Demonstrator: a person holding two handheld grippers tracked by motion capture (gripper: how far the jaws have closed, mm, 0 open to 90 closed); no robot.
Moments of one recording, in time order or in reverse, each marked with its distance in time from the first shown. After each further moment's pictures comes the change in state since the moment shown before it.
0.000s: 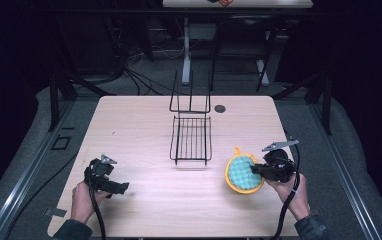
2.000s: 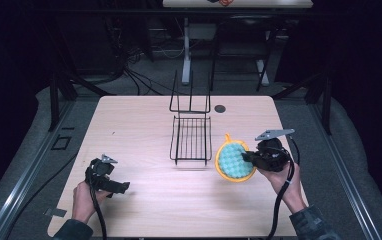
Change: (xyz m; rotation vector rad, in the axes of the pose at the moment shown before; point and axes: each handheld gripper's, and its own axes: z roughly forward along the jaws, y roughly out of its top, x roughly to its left) left arm 0.001 0.001 0.004 0.003 -0.014 -0.009; right arm 0.021 0.039 -0.015 -0.102 0.023 -0.070
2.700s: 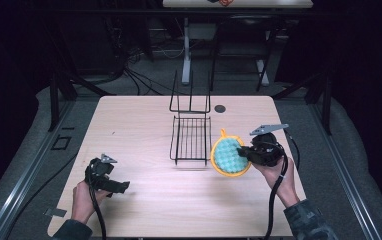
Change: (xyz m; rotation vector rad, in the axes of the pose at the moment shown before) left arm 0.000 0.000 -0.003 -0.019 0.000 0.006; right arm 0.004 0.015 0.010 -0.014 -0.004 -0.010
